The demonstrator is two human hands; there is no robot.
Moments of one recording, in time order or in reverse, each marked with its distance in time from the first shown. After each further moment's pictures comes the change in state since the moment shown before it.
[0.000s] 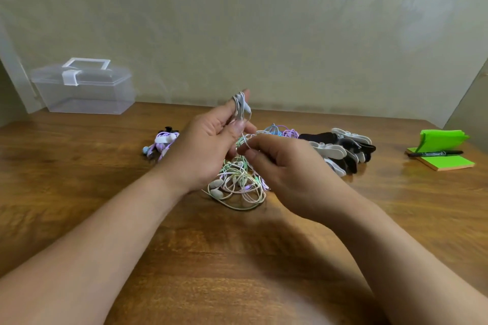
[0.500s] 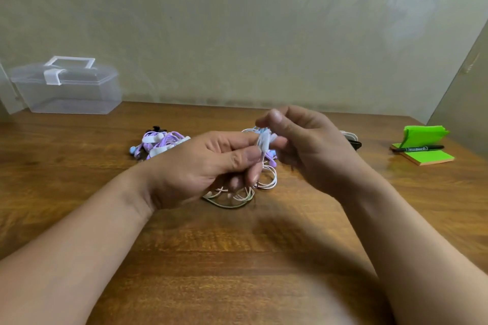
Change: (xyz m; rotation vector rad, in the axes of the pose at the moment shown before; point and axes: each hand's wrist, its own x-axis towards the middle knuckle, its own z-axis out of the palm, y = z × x) left_hand -0.016 0.022 0.005 -0.418 -0.556 -0.142; right_hand 0.007 0.022 -0.033 0.765 0.065 0.150
